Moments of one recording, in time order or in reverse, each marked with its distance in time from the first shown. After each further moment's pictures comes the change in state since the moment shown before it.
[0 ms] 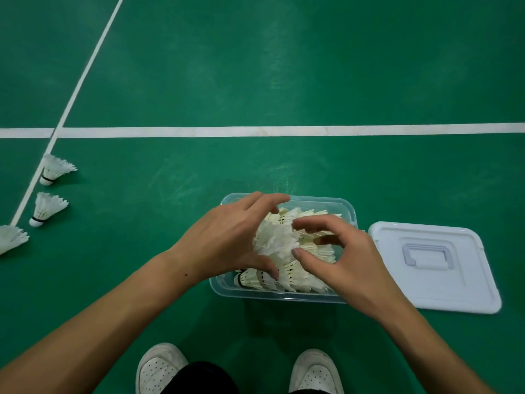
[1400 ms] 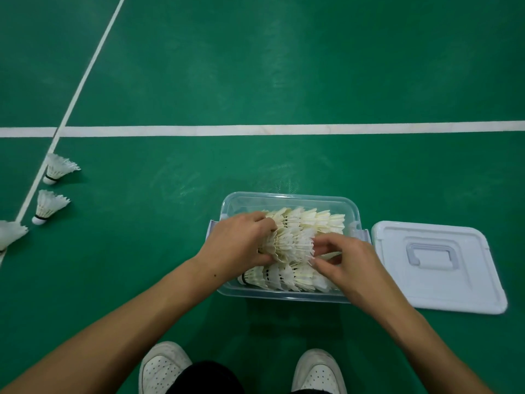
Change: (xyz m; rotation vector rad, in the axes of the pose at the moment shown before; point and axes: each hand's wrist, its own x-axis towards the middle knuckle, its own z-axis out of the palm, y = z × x) left_hand 0.014 -0.015 0.054 0.182 -0.039 -0.144; right_hand 0.000 0.050 0.008 -0.220 -0.082 0.247
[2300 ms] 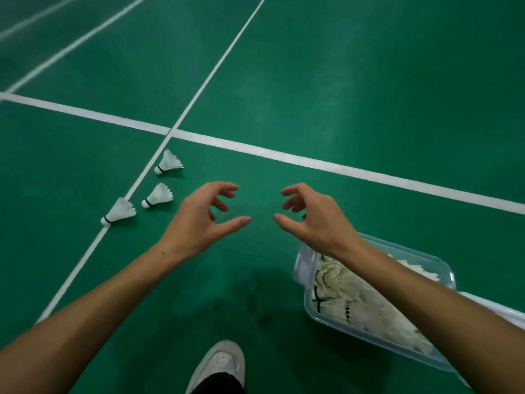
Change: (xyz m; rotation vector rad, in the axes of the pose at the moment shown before) left_hand -0.139 -0.181 -0.066 -0.564 0.574 -0.374; right_hand 0.112 -0.207 0.095 -0.177 -0.087 -0.503
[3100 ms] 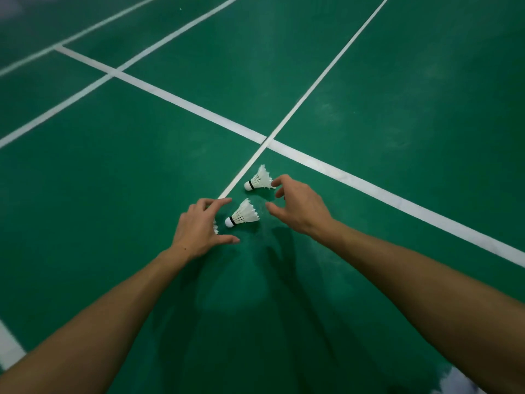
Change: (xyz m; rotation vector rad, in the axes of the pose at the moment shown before) left_hand 0.026 -0.266 -0.112 0.489 -0.043 -0.478; right_hand 0.258 -0.103 0.204 -0.160 -0.209 -0.204
